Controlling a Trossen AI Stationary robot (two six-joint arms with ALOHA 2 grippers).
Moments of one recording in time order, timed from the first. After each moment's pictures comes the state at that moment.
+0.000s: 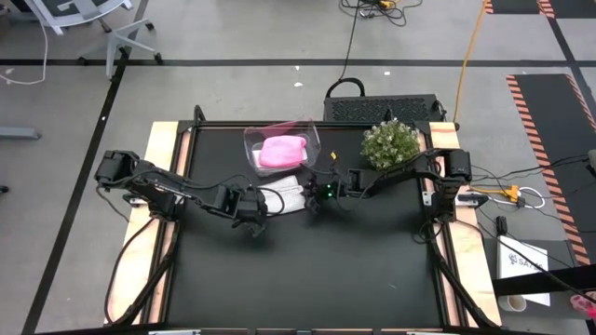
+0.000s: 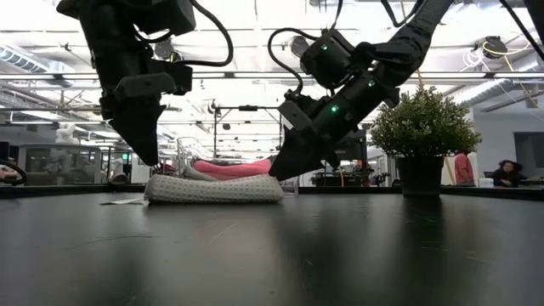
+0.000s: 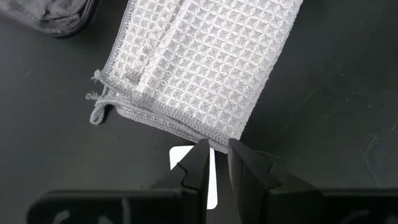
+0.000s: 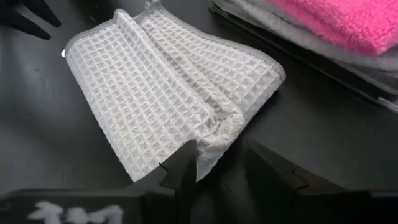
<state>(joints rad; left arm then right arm) -0.16 1.50 0.89 -0.71 -0.26 -0.76 -0.13 1.83 0.88 0.26 0.07 0.39</state>
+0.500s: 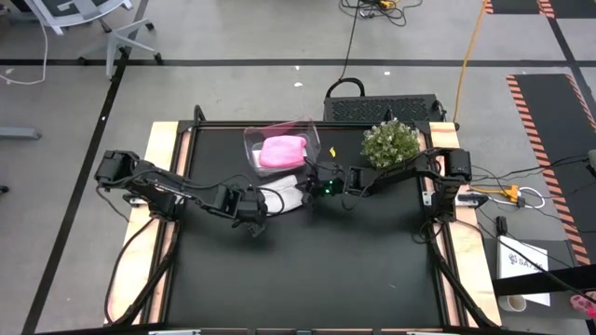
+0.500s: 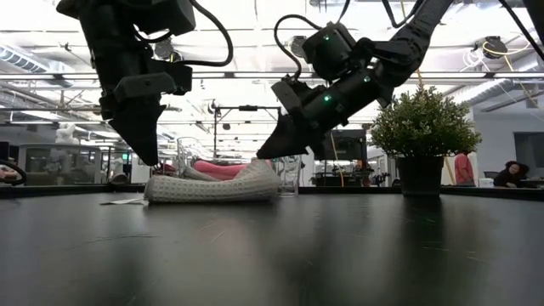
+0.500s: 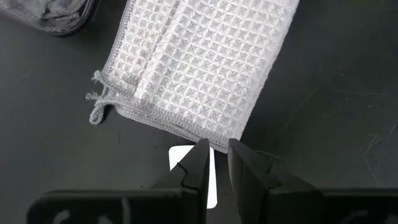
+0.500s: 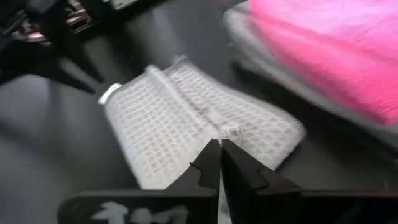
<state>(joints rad) -0.16 1.50 0.89 -0.71 -0.26 -0.76 -0.14 1.83 0.88 0.41 0.03 0.39</state>
